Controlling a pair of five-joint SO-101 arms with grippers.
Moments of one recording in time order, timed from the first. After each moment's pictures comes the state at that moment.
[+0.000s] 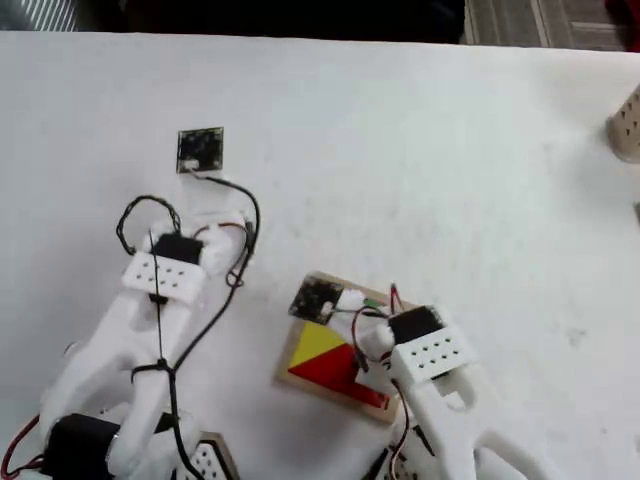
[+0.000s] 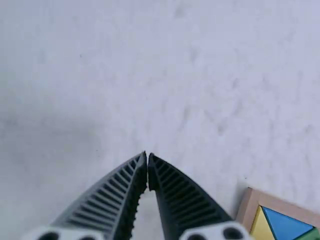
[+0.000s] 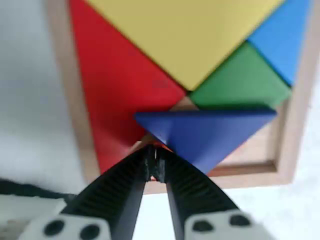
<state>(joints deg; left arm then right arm) 7.6 -21.6 48.8 40.0 16.4 -23.6 -42.2 70.0 65.4 46.4</state>
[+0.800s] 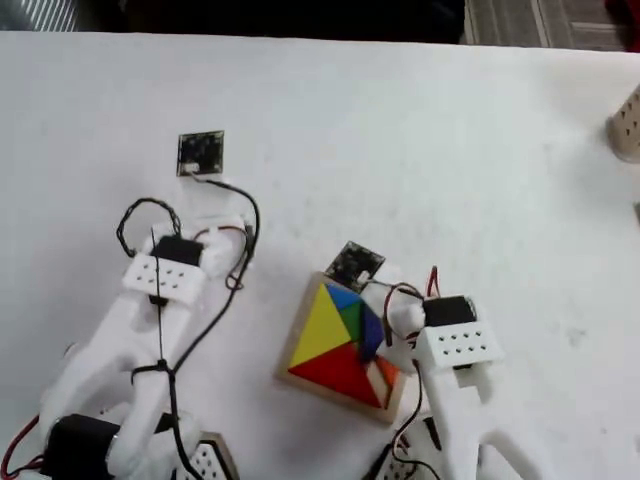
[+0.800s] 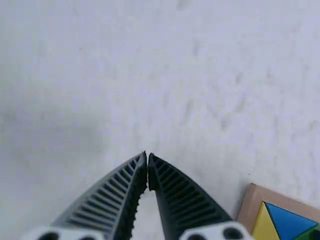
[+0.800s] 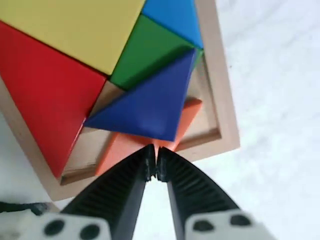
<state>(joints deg) 7.6 -21.6 49.8 40.0 16.4 -12.5 -42.7 67.5 63.0 48.1</state>
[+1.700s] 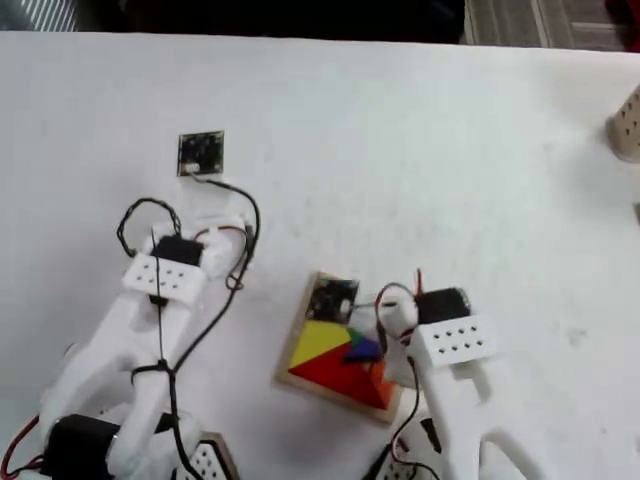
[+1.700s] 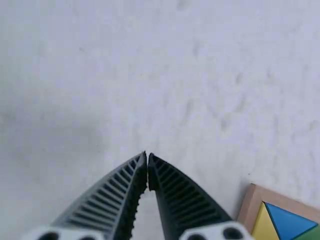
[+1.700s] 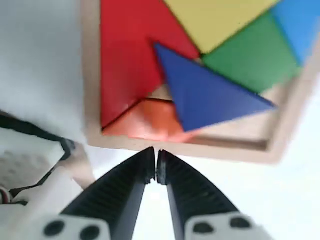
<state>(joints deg) 7.6 -21.6 49.8 40.0 16.4 -16.0 -42.7 60.0 79.6 63.9</state>
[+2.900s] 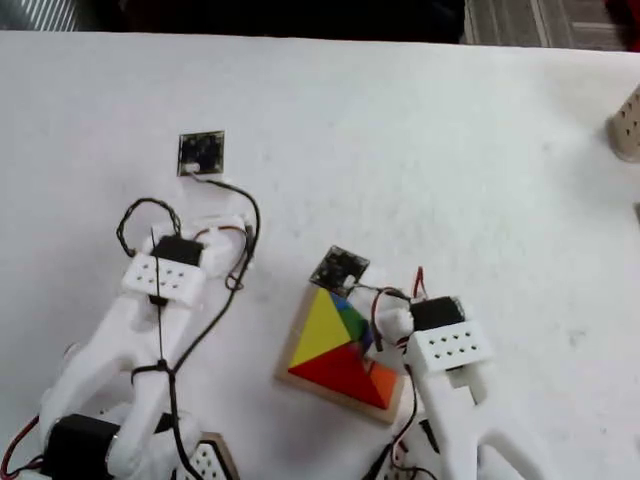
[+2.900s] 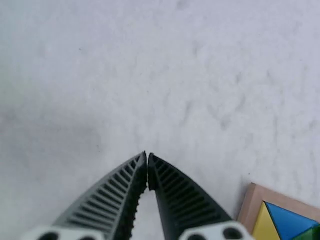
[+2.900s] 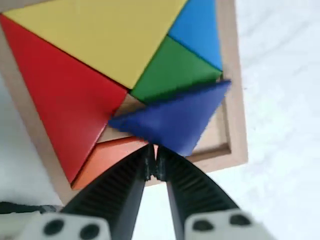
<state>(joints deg) 7.6 -21.6 49.8 40.0 16.1 -16.7 -42.8 66.5 64.3 46.2</state>
